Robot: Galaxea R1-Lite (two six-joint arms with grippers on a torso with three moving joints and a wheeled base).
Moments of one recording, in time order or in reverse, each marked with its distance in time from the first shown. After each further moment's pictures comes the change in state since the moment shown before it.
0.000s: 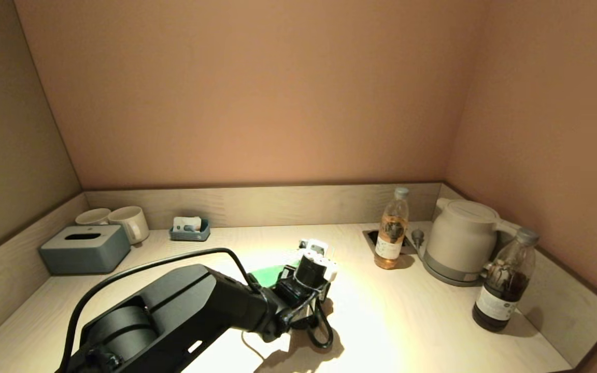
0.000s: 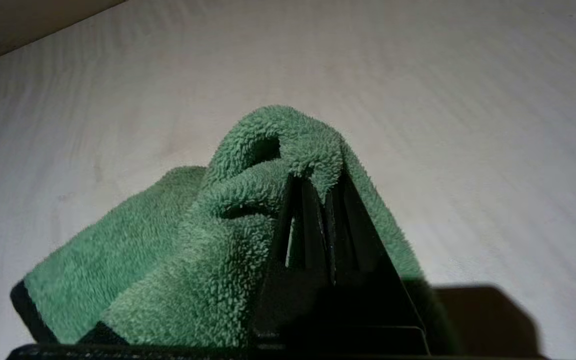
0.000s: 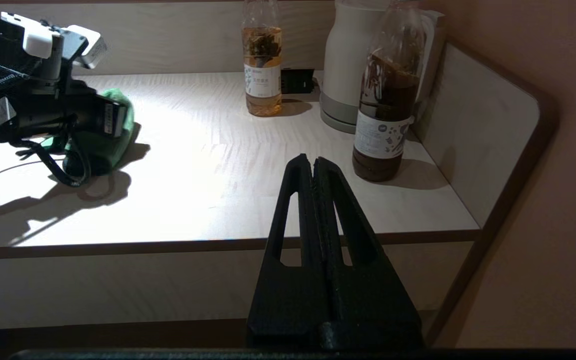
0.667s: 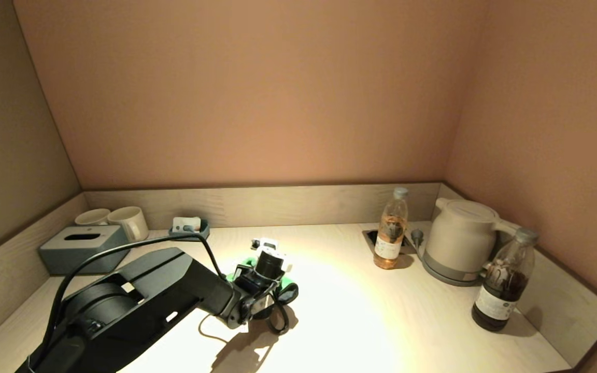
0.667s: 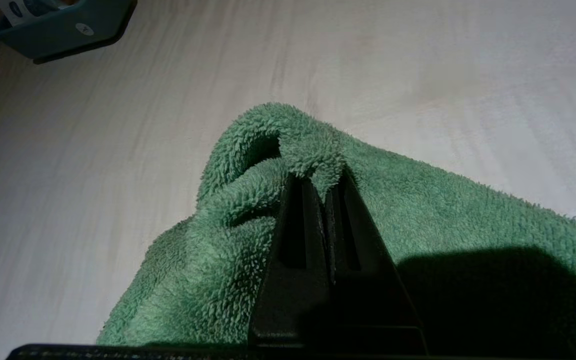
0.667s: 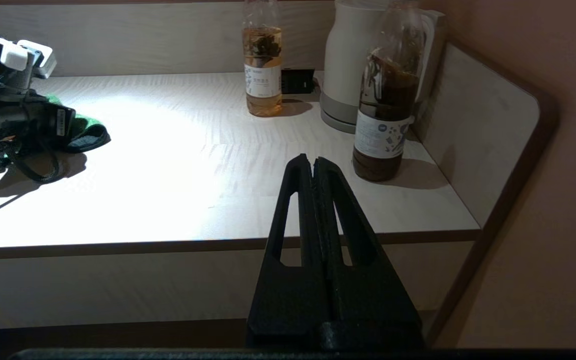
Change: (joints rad) left arm 0.131 -0.028 0.199 -0.035 0.139 -0.013; right arm 0.002 0.000 0.000 0.000 0.000 0.000
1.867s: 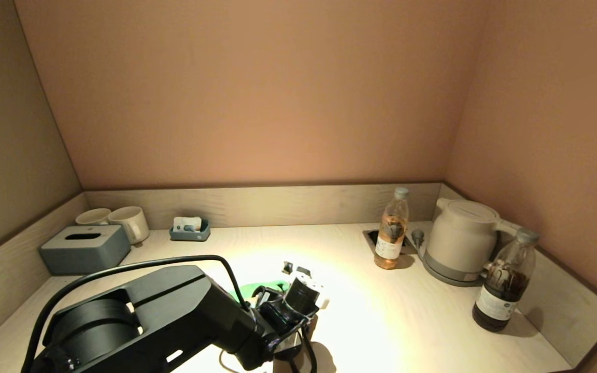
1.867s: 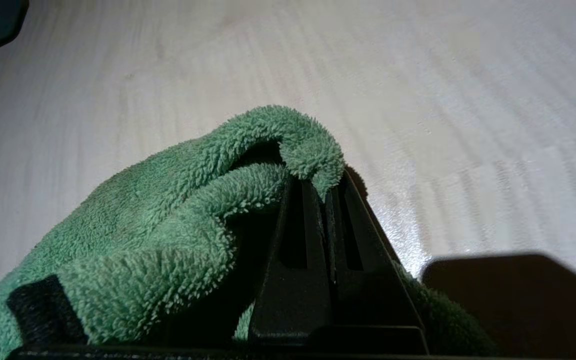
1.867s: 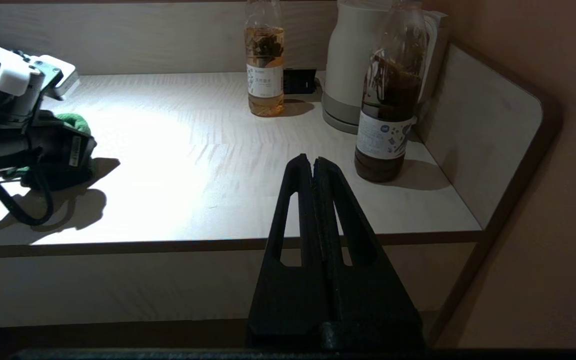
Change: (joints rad) left arm -0.199 -0.086 0.118 0.002 -0.026 -0.038; right arm -0.001 0.000 0.000 0.000 0.000 0.000
